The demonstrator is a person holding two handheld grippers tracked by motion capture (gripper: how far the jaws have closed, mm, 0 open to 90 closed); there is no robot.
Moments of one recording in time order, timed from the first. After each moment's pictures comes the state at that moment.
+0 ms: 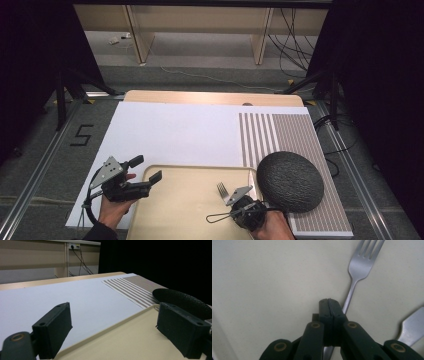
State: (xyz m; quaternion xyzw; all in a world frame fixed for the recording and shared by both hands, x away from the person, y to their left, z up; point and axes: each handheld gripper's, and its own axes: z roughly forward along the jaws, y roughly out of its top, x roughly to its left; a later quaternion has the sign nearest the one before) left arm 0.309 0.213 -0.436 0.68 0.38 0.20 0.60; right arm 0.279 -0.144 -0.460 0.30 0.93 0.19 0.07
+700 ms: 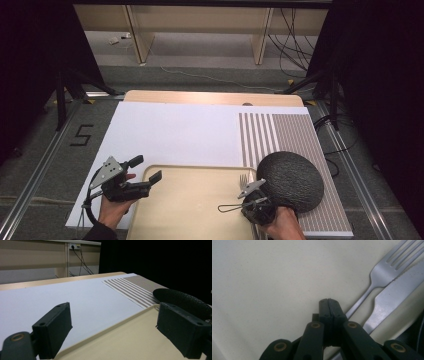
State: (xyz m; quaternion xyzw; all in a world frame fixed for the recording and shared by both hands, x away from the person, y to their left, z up) left arm 0.309 0.213 -0.436 0.68 0.38 0.20 0.60; right arm 0.291 -0.172 -0.458 0.35 0.92 0.18 0.06
